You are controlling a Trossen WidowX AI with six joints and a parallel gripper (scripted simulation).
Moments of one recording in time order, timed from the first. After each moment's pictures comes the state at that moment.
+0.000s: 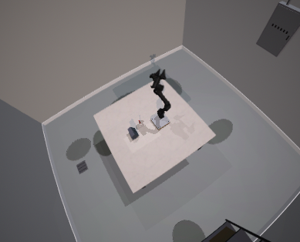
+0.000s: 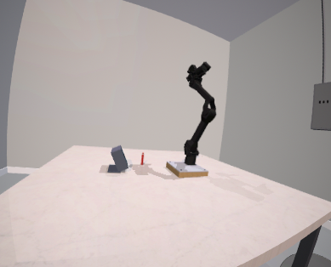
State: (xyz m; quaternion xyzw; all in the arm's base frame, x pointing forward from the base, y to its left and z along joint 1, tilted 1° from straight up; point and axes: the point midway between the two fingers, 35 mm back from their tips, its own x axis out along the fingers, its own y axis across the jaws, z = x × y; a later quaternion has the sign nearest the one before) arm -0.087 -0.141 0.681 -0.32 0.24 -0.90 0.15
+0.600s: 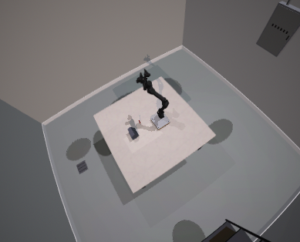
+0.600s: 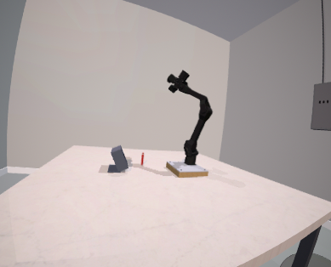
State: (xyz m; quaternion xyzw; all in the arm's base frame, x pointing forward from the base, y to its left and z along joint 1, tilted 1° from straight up) arm 0.049 -0.289 0.617 -0.42 0.27 -0.76 0.41
